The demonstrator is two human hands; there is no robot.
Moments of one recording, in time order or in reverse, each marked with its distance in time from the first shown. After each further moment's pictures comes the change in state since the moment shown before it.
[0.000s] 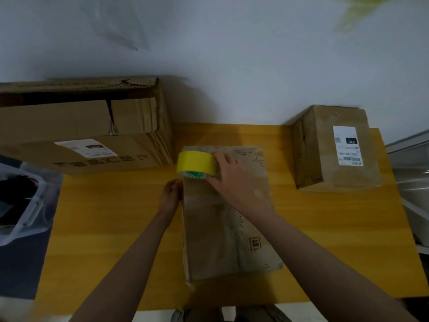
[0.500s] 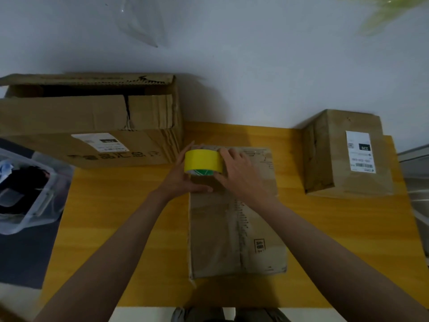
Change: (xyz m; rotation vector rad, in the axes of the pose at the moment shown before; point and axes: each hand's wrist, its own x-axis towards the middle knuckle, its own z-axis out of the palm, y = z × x) left_hand 0.014 0.062 -0.023 0.324 -0.382 0.697; right_hand 0.019 0.001 0.003 -0.150 -0.076 -0.107
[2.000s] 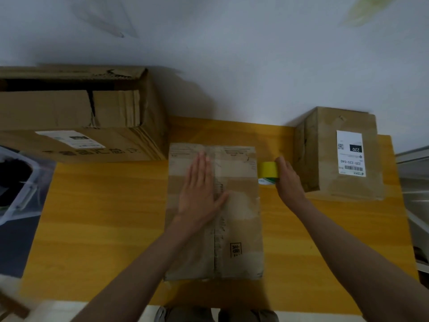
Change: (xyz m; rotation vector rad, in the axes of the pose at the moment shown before) left_hand -0.004 0.057 0.128 0.988 0.004 -0.222; right_hand -0.046 0.201 0.018 0.102 -0.014 0.336
